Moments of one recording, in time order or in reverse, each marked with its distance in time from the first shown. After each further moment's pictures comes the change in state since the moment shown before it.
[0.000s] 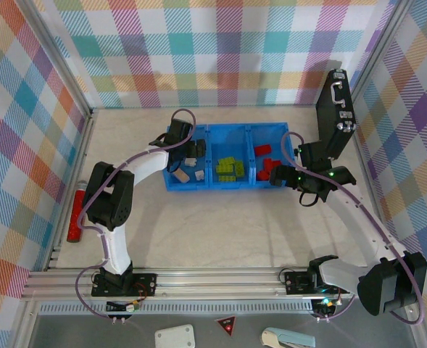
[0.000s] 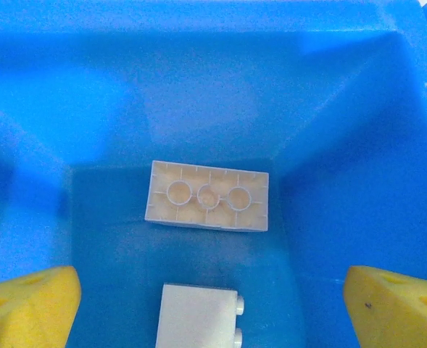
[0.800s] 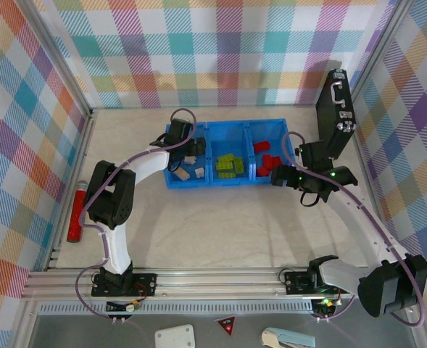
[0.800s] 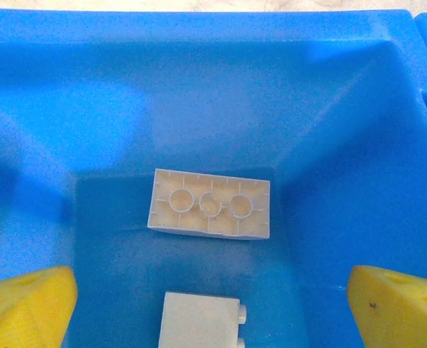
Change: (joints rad) left arm 0.003 0.020 0.000 0.058 -0.050 -0.006; right arm 0.000 -0.011 0.010 -0.015 0.018 -0.015
